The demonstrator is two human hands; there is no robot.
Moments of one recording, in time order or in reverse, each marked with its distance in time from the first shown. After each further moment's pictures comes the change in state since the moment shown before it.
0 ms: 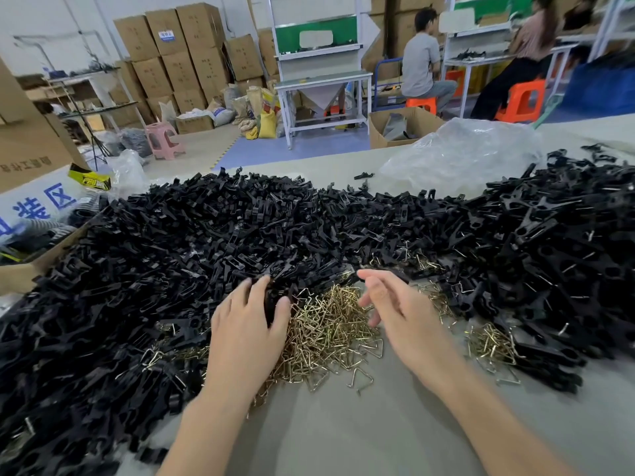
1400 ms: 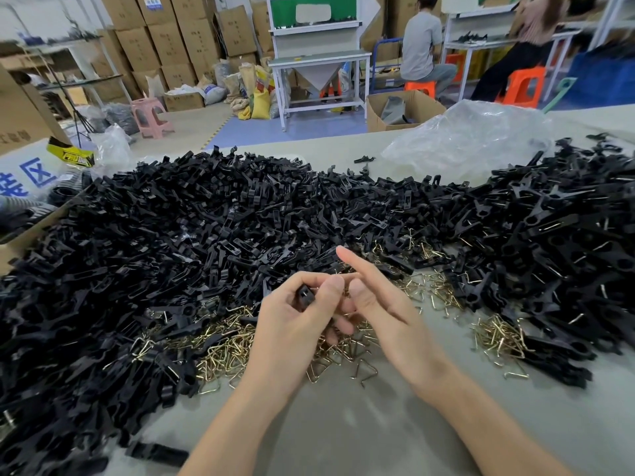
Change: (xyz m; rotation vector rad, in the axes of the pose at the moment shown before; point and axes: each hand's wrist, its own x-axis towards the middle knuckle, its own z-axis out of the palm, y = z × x) left_hand -0.022 0.050 -0.004 -1.214 -0.201 0.012; right_hand -0.009 -0.018 0.021 0.498 -0.202 -0.056
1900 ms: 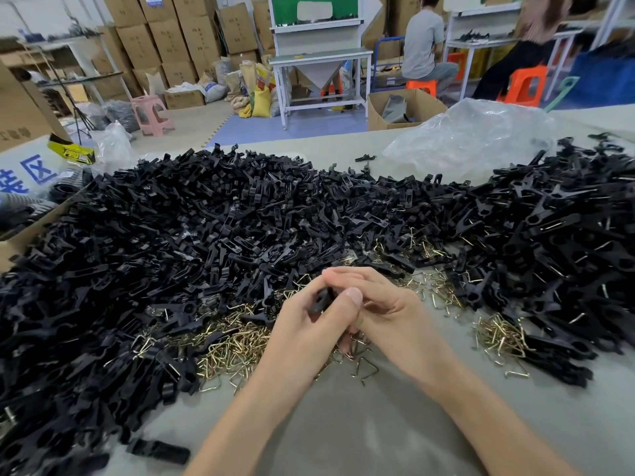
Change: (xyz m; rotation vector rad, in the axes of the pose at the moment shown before) left_hand -0.004 -0.005 0.002 0.020 -0.190 0.028; right_hand 0.001 0.001 0.002 0.166 -0.039 -0.057
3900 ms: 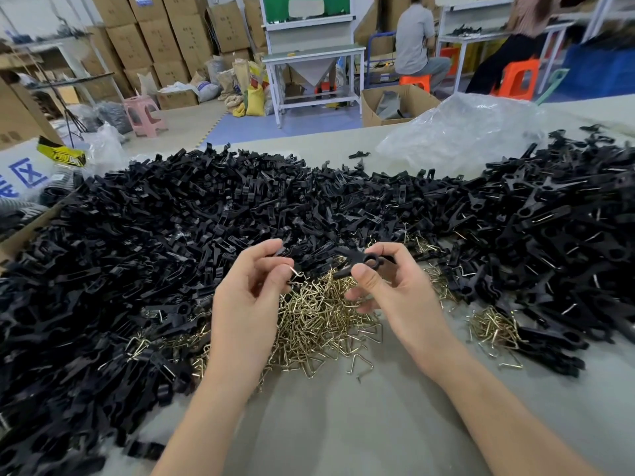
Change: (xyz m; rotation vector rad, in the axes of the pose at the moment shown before) left_hand 0.012 -0.007 -0.039 0.284 0.446 0.133; right_hand 0.009 -0.011 -0.014 -0.099 0.310 0.148
